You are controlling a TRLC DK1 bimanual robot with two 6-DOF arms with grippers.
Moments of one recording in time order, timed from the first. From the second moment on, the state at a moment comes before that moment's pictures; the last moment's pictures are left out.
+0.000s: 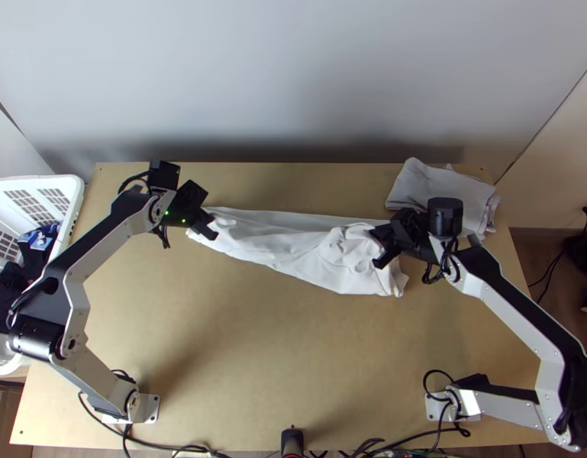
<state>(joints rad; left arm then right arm) -0.19 1.75 1.36 -0.57 0.23 0.42 0.30 1.35 0.91 -0.19 -0.35 -0.33</state>
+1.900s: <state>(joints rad) -0.17 1.99 1.56 -0.69 0.06 0.38 0.28 1.66 0.98 -0.13 -0.22 -0.28</state>
